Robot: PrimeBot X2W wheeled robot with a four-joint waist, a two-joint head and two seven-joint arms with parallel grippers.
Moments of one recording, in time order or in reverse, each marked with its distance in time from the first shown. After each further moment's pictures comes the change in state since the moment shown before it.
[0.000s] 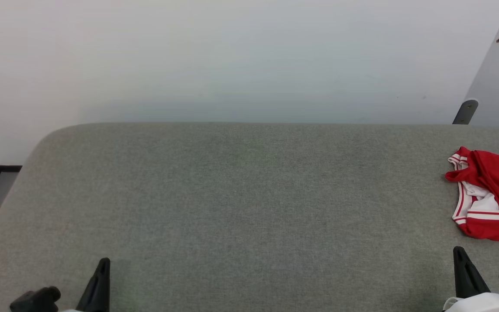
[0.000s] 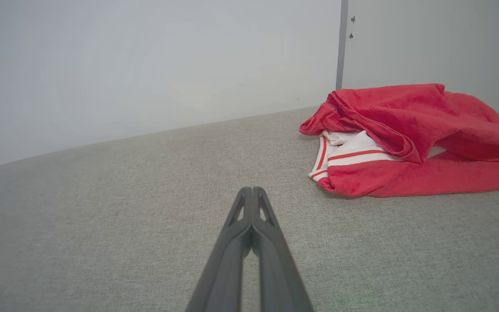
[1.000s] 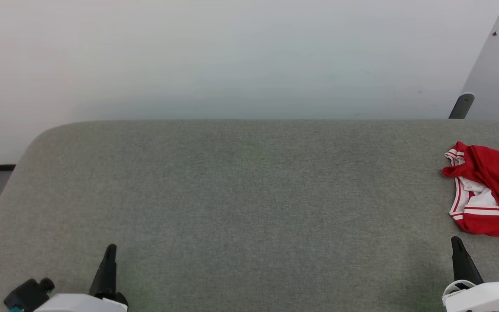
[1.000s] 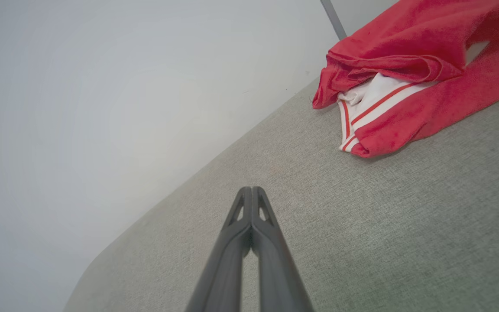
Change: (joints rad) left arm -0.057 -0.078 0.046 -0.009 -0.374 0.000 0.114; right arm -0.023 0.012 0.018 -0.041 0.528 0.000 0.109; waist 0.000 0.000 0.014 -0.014
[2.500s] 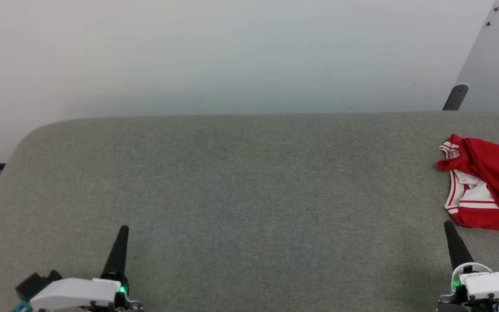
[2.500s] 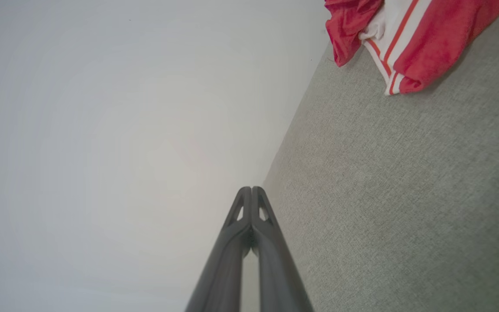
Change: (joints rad) left arm -0.064 -0.084 0.049 -0.012 -0.393 0.000 0.123; right arm -0.034 0.014 0.008 -0.039 0.555 0.000 0.120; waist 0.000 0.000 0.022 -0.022
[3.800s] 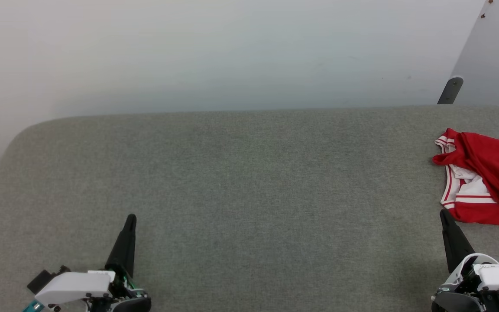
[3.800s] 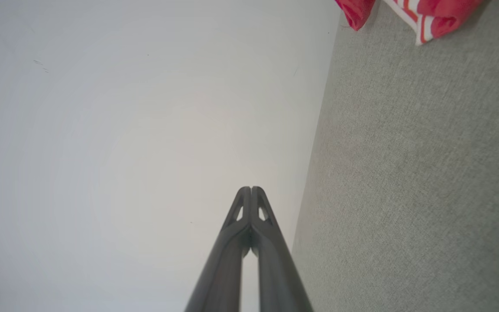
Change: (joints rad) left arm -0.034 -0.048 0.027 -0.007 -0.224 0.000 0.071; right arm -0.022 0.007 0.005 -0.021 0.312 0.000 0.069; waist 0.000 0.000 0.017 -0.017
